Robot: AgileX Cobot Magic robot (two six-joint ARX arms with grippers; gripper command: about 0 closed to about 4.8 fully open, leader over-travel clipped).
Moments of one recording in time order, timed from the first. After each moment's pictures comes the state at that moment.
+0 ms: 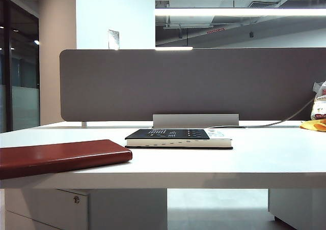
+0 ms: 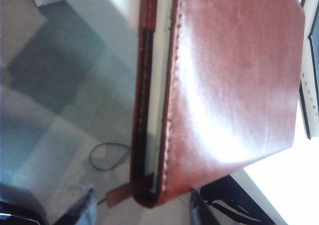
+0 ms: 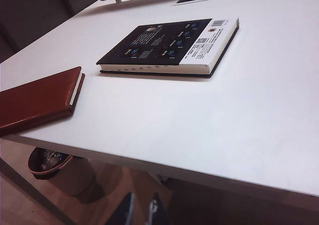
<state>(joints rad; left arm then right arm) -0.01 0.95 0.05 0.23 0.38 -0.96 0.28 0.00 0.04 -0.24 -0.20 0.29</state>
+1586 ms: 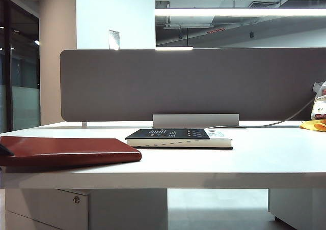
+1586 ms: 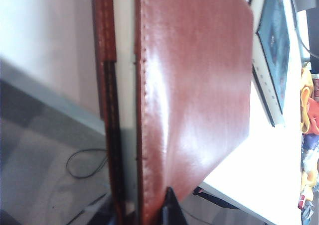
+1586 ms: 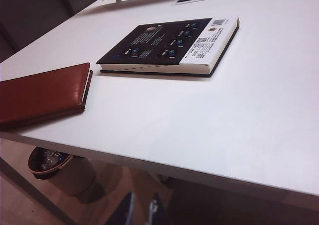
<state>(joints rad) -0.01 1.10 0.12 0.39 0.47 -0.91 0.28 0.00 0.04 -0.24 -0.20 0.29</state>
